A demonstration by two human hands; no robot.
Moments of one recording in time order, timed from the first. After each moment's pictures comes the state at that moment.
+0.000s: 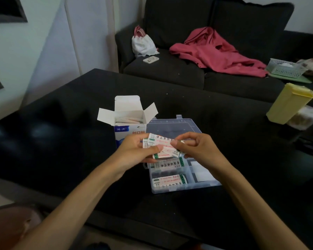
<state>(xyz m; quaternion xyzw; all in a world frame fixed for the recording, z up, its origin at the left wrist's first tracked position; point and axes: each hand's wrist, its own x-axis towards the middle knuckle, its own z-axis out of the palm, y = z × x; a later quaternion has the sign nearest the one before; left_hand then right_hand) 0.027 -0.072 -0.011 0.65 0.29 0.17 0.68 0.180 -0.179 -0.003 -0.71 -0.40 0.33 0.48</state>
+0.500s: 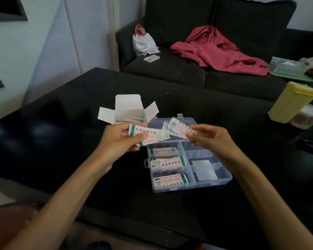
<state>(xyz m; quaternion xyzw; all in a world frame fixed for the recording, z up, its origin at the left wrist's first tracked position) 0.010 -0.056 -0.002 0.64 0.33 0.30 0.62 0.202 -0.188 0.008 -0.71 -0.36 0.31 0.51</state>
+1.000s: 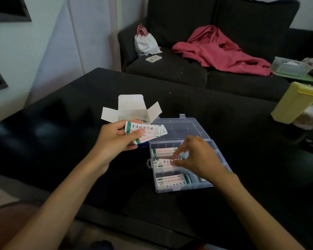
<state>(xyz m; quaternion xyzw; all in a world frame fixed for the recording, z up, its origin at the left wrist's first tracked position) -0.001 -0.052 0.001 0.63 0.35 0.32 0.62 0.174 -0.171 -0.023 -0.81 -0.56 0.04 0.15</state>
